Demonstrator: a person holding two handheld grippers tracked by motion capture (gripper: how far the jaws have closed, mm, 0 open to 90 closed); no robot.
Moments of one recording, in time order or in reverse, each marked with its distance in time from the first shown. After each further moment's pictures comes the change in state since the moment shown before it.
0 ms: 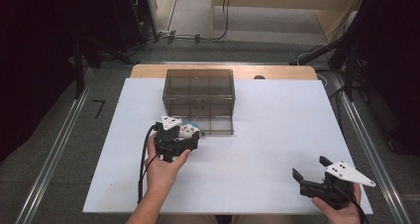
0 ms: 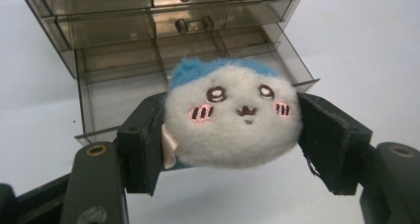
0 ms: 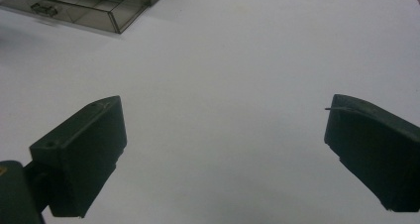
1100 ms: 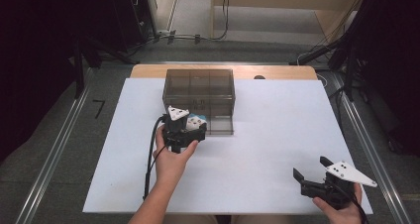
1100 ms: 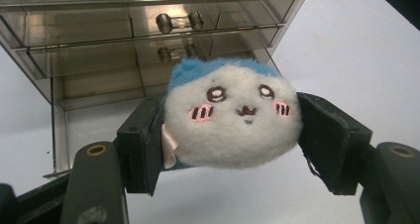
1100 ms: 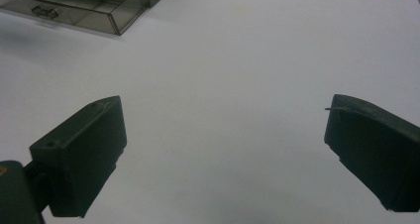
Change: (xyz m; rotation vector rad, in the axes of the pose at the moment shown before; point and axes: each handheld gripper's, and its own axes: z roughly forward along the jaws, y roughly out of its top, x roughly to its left) left arm -0.011 0.019 0.016 -0.020 -0.017 -0.027; right arm -0.002 0.000 -0.001 -0.003 0.005 0.015
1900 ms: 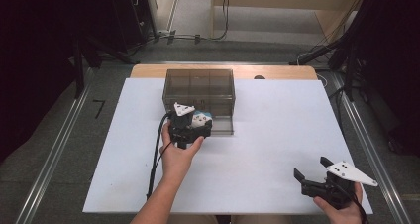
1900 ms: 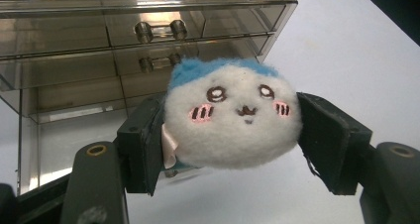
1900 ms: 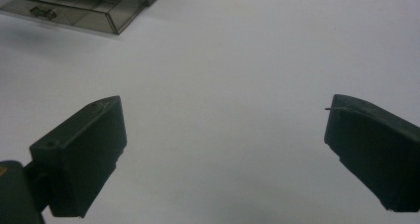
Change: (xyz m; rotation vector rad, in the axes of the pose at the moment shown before) left arm -0.008 0.007 0.015 0.003 -0.022 -0.012; right arm -0.003 -0.002 0.001 0.004 0.004 0.016
